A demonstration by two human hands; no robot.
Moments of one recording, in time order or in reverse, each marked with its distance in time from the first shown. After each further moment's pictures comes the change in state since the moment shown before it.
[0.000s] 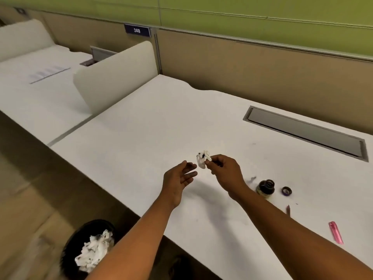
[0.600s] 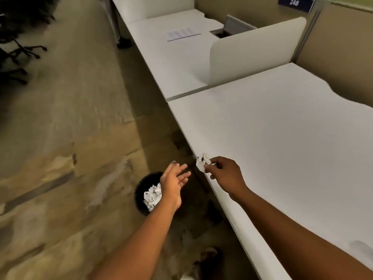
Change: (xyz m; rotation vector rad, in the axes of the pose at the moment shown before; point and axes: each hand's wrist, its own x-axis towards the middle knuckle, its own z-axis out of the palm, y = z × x) left_hand -0.057 0.015 -0.248 -0.449 0.779 0.245; right_hand -0.018 -0.060 0.258 -0.175 -0.641 -0.123
